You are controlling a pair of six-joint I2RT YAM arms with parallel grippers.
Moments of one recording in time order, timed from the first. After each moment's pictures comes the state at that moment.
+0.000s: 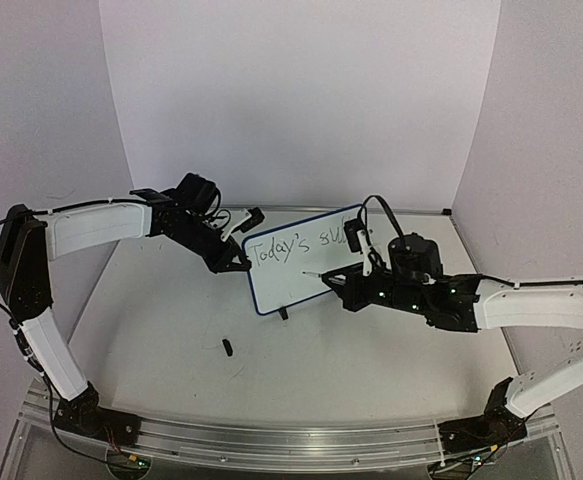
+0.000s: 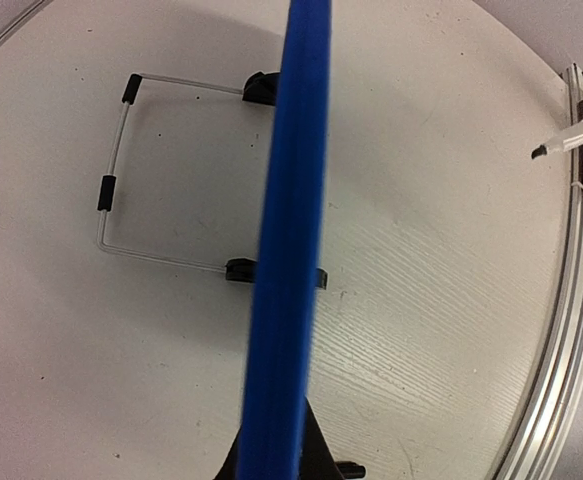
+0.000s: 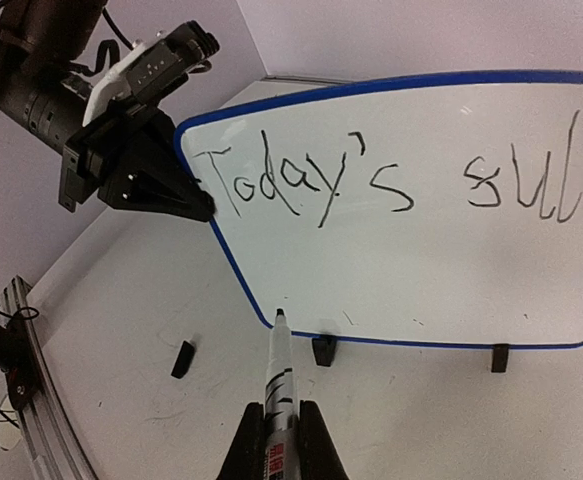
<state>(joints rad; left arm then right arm) -0.62 1.72 1.36 -0.58 0.44 0.27 0.91 1.32 0.78 0.16 0.04 0.35</state>
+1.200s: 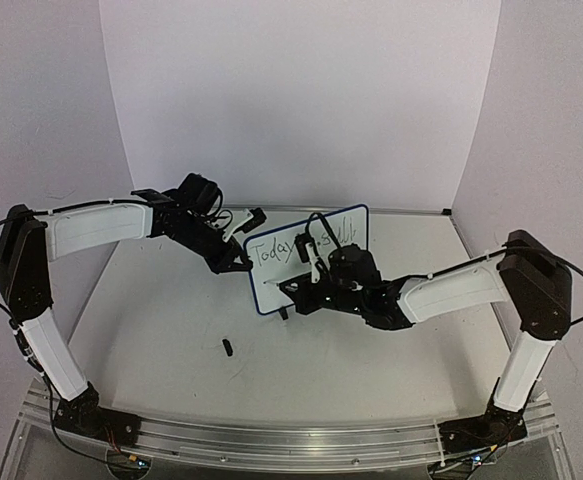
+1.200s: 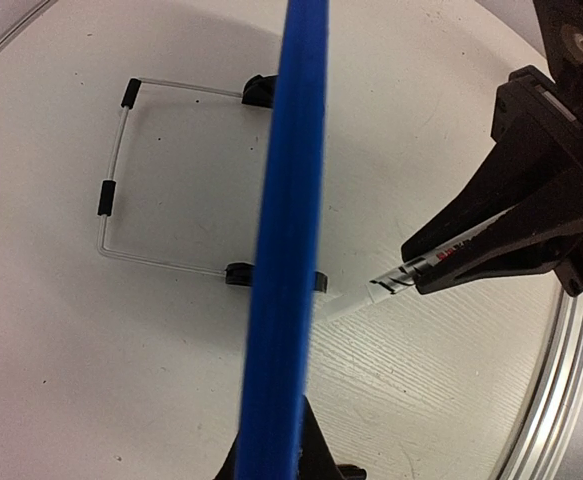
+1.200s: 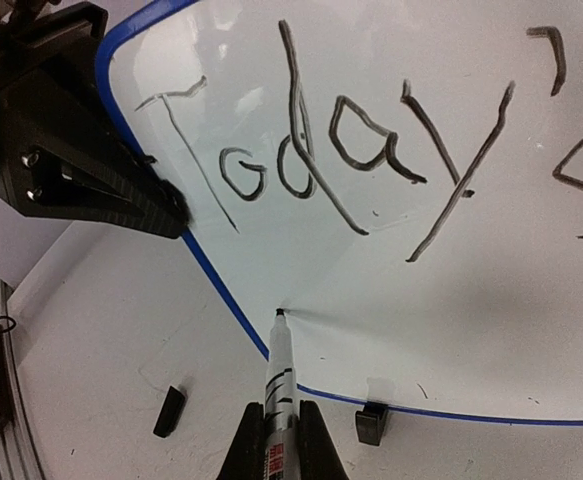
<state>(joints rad) -0.63 1.72 1.36 -0.57 0.43 0.27 0.94 1.82 0.97 0.45 -0.01 0.38</state>
